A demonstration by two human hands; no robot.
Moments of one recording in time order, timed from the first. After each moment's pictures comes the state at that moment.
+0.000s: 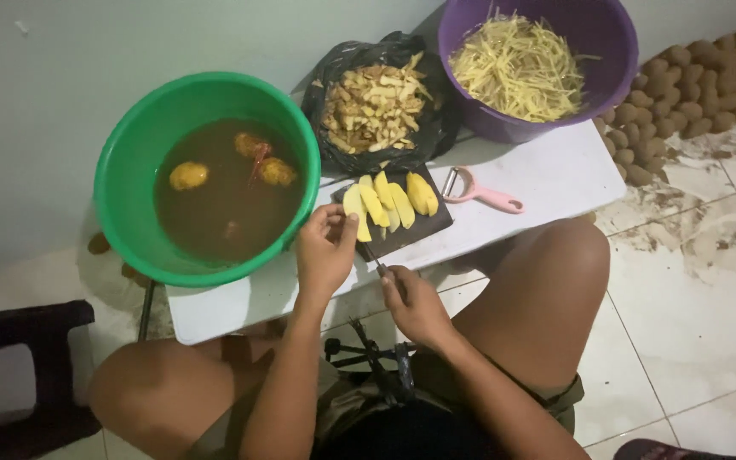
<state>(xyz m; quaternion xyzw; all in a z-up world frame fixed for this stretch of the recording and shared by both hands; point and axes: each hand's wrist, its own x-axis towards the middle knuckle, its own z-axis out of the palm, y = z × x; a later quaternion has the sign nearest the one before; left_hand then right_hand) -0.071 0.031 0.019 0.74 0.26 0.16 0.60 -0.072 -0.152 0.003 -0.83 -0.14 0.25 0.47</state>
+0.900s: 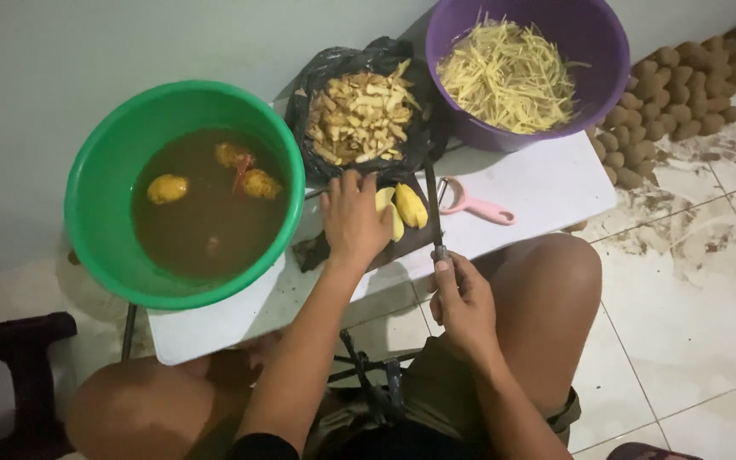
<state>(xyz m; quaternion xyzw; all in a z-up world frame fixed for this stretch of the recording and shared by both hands) 0.014 -0.001 0.050 0.97 0.13 0.09 0.18 -0.044 -0.189 0.037 -0.73 0.02 0.12 0.67</state>
